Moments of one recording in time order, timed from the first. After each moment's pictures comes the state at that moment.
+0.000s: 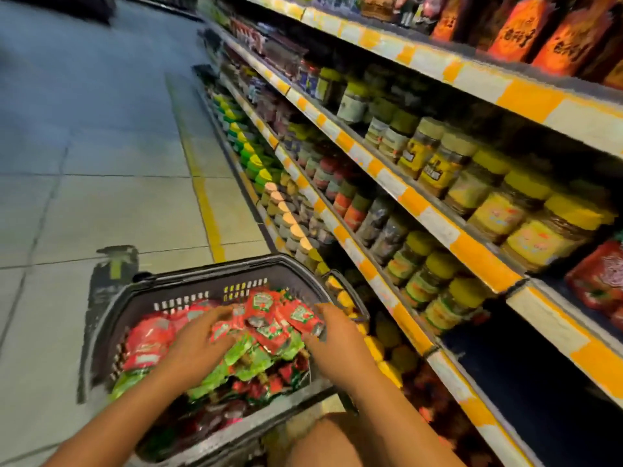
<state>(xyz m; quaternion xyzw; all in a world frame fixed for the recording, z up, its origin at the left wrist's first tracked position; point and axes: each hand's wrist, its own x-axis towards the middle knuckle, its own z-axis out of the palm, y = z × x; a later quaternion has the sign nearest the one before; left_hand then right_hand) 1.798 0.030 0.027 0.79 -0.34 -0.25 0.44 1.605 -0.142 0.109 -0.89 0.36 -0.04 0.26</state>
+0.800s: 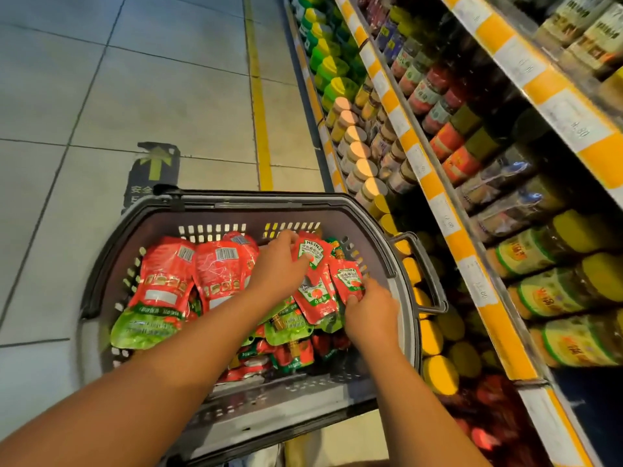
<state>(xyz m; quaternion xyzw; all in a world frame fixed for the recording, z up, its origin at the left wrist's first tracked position) 1.835 -0.106 -0.068 0.82 -0.20 -0.25 0.46 1.687 -0.209 -0.033 -0.85 0.49 0.01 0.19</state>
